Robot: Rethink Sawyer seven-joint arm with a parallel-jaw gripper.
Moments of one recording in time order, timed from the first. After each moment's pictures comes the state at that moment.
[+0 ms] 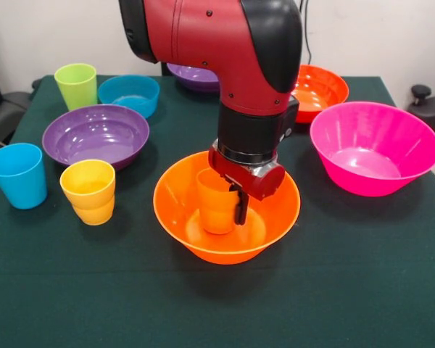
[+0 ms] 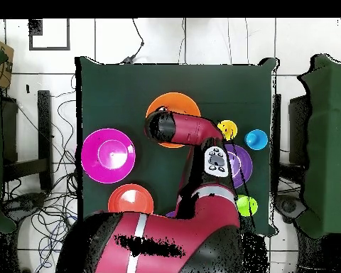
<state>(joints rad) -0.17 -0.33 -0.05 1.37 -0.02 0.37 2.46</state>
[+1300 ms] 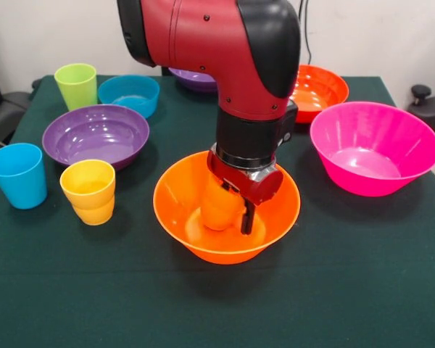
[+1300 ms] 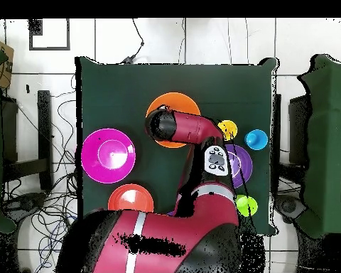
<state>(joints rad) -0.17 -0.31 -0.06 1.35 0.01 0.38 2.46</state>
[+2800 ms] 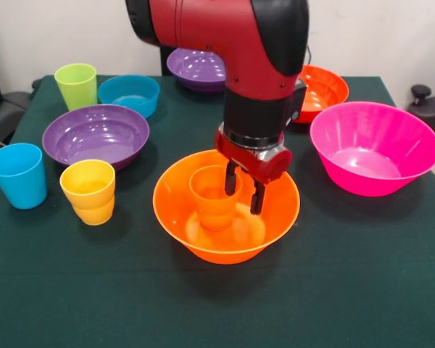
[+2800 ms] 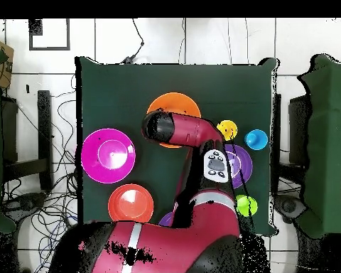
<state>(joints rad) -0.16 -0.39 -0.05 1.42 0.01 0.44 2.46</state>
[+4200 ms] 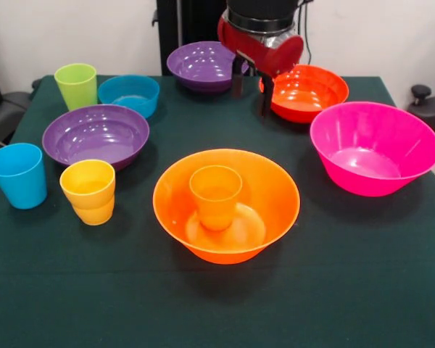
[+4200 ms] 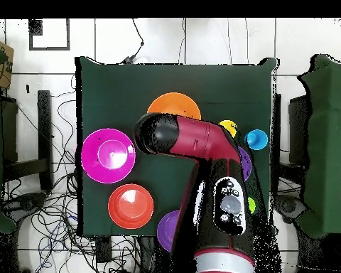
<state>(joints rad) -0.17 -0.69 -0.06 1.58 0.02 0.71 2.46</state>
